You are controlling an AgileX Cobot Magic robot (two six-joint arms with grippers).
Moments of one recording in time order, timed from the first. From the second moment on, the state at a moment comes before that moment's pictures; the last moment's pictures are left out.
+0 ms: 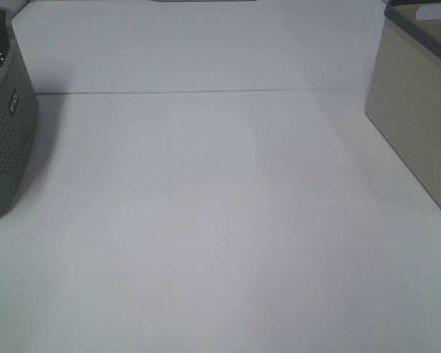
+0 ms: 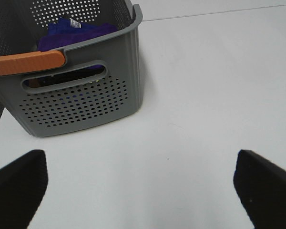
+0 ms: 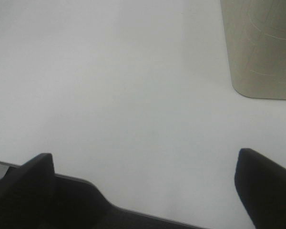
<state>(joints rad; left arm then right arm) 0.03 0.00 -0.51 -0.08 1.04 0.12 0.12 0.00 -0.46 0.09 1.12 -0.12</state>
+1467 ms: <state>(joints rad) 0.03 0.00 -0.51 -0.13 1.04 0.11 -0.04 0.00 -0.46 0.10 1.12 -0.12</state>
